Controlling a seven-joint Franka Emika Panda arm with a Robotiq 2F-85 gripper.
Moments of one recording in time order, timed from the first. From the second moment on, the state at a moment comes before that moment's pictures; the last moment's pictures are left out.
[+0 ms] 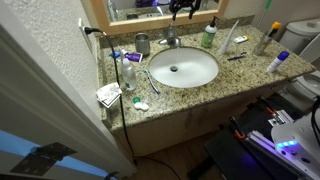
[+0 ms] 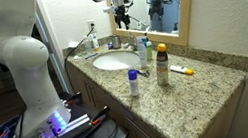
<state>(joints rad) 0.11 0.37 0.07 -1.63 -0.05 2.15 0.39</state>
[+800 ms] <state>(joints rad) 0.11 0.58 0.05 -1.42 0.03 2.17 0.32</state>
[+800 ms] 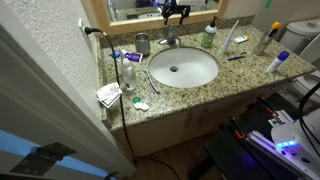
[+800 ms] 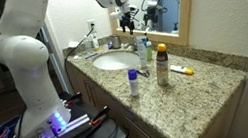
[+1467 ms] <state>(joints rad) 0.13 0.61 0.03 -1.41 0.03 2.19 0.35</state>
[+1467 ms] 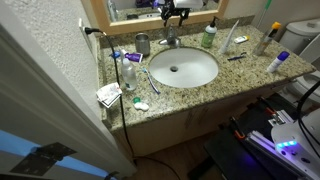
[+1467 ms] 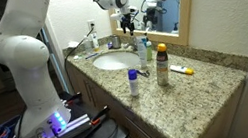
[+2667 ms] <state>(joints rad) 0.14 0.61 0.01 -1.41 0.02 2.21 0.41</state>
